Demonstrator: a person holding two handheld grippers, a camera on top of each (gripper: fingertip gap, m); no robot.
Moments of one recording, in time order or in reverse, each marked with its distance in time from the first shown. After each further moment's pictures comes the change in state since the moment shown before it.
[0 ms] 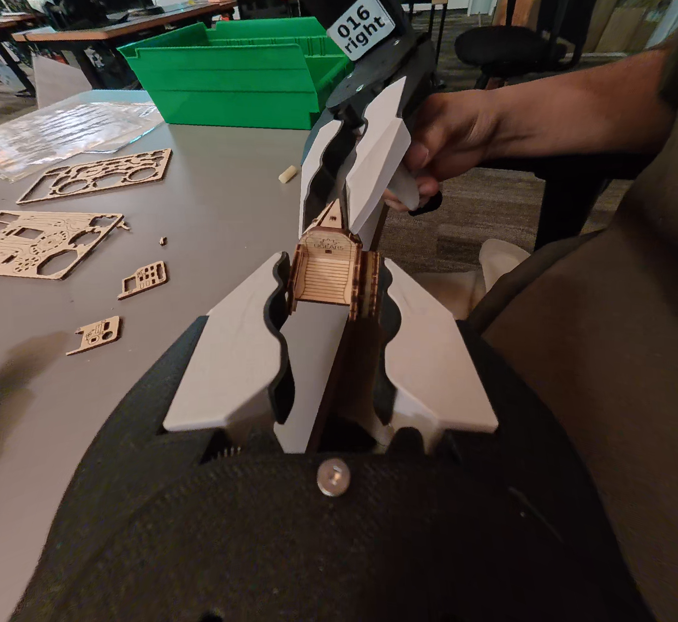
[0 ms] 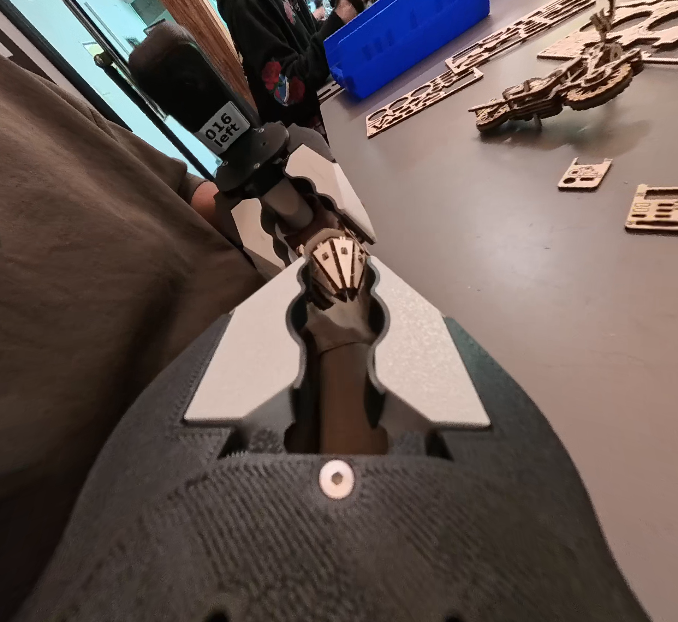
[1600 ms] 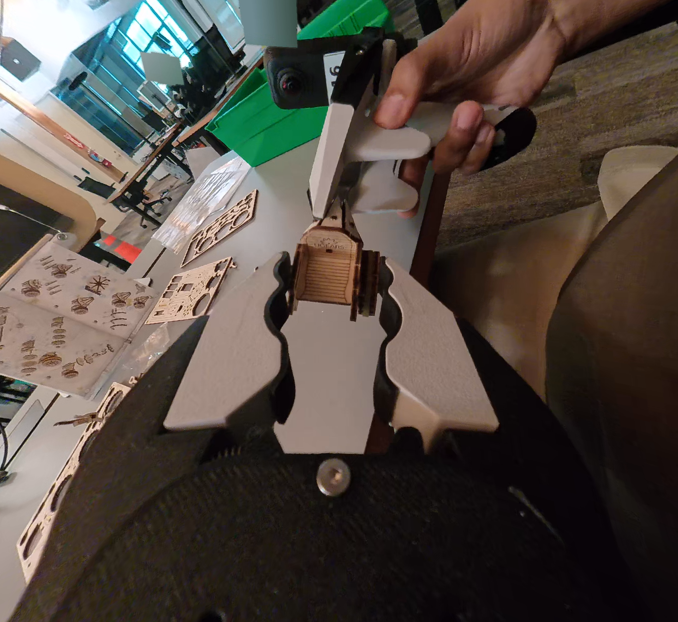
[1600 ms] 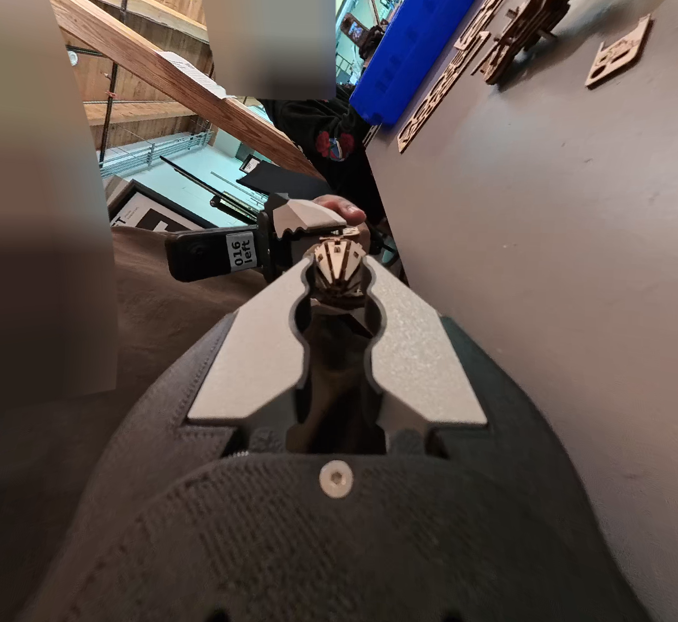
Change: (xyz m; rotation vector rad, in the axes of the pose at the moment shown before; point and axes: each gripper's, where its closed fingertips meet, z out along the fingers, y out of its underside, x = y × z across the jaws) left arm -0.006 -0.001 0.000 -0.059 -0.238 0.455; right arm 0.007 -0.006 -0.005 0.138 -0.168 0.499
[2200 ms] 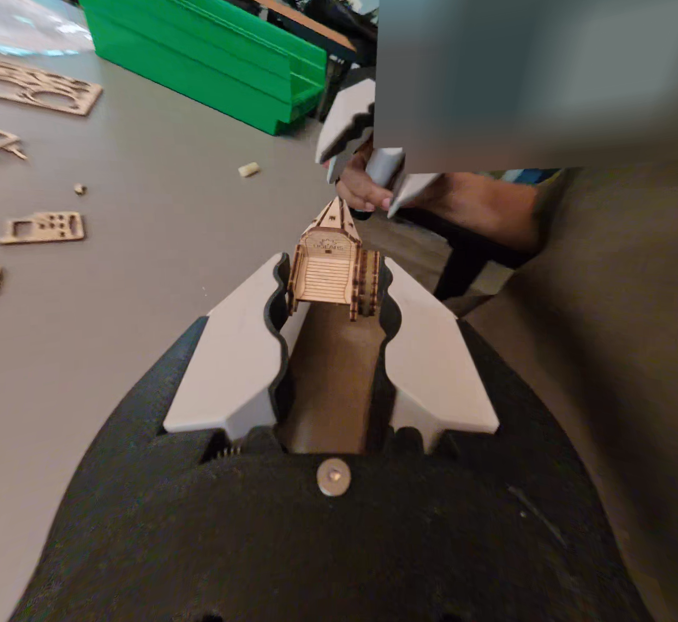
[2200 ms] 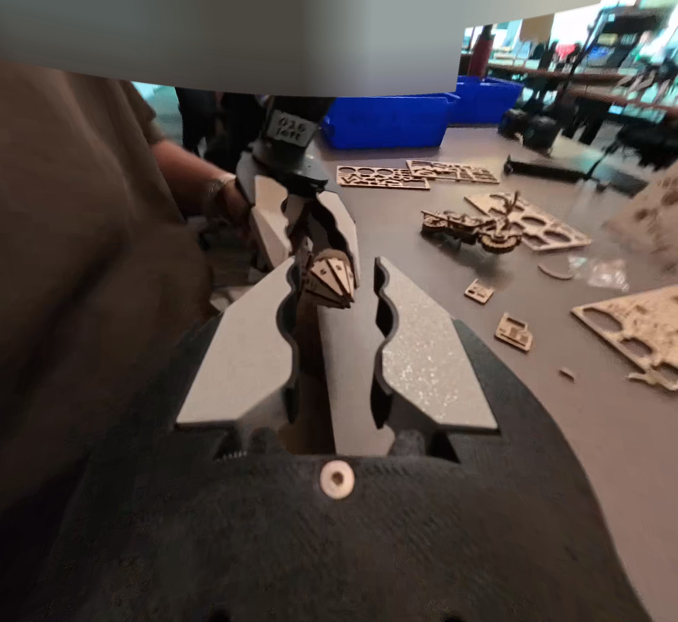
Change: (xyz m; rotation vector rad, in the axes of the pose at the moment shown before) left arm 0.002 -0.010 -0.008 0.128 0.417 -0.855; right arm -0.035 -0.006 -0.007 -0.071 0.240 -1.058
